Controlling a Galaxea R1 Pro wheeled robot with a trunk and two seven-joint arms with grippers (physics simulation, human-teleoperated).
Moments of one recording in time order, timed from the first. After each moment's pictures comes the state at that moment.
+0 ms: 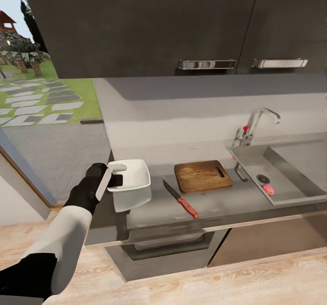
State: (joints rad) left arm -0.97 -0.04 0.02 -0.84 0.11 0.99 0.18; right arm 0.16 0.04 0.01 -0.63 -0.09 -0.42 -0.04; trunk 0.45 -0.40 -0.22
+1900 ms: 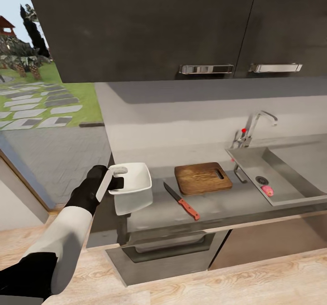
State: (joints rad) left arm -0.97 -0.04 0.02 -0.80 0.14 0.98 0.18; right arm 0.16 0.04 0.01 -0.62 -0.09 -0.42 -0.04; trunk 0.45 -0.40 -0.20
